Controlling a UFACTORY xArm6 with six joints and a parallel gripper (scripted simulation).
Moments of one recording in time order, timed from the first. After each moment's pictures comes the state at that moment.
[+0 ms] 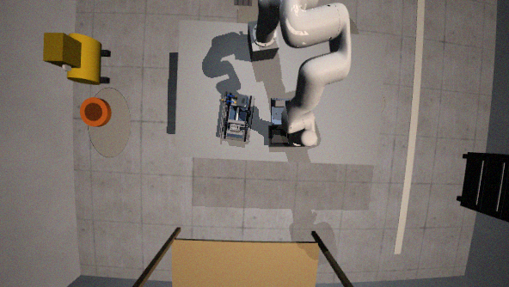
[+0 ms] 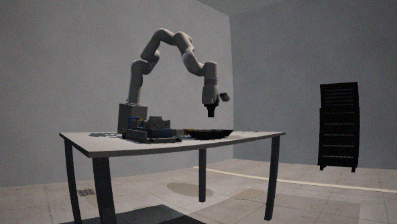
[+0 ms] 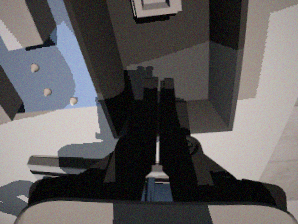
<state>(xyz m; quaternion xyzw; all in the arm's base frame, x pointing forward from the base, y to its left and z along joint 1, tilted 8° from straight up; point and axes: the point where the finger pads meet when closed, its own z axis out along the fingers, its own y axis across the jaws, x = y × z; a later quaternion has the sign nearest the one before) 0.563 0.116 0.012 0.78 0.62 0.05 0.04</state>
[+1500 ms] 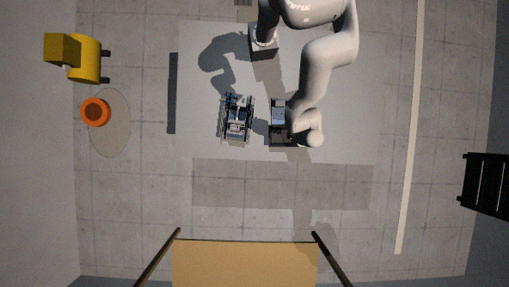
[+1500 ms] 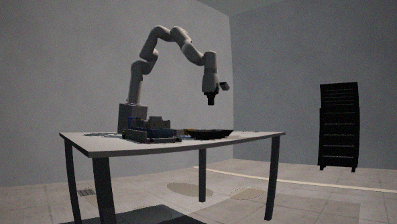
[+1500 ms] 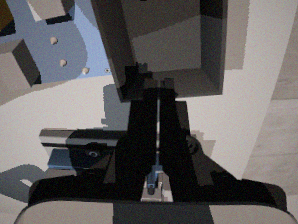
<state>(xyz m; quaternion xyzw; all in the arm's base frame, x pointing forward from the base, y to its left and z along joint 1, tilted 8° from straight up) 0.554 0.115 0.076 0.78 0.62 0.05 0.04</state>
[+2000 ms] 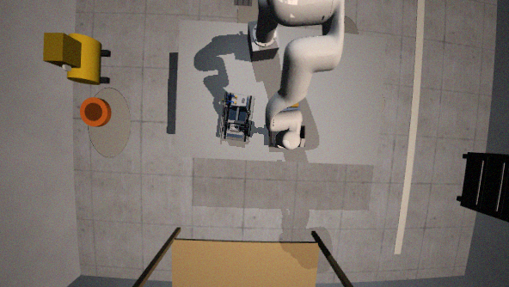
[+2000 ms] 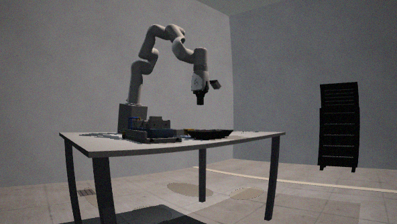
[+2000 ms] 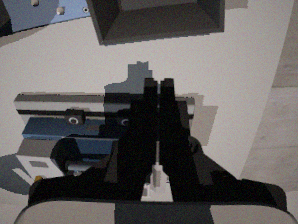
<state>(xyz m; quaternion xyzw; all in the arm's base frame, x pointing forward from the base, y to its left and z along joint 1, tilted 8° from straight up) 0.551 0.023 0.072 0.78 0.62 0.05 0.04</state>
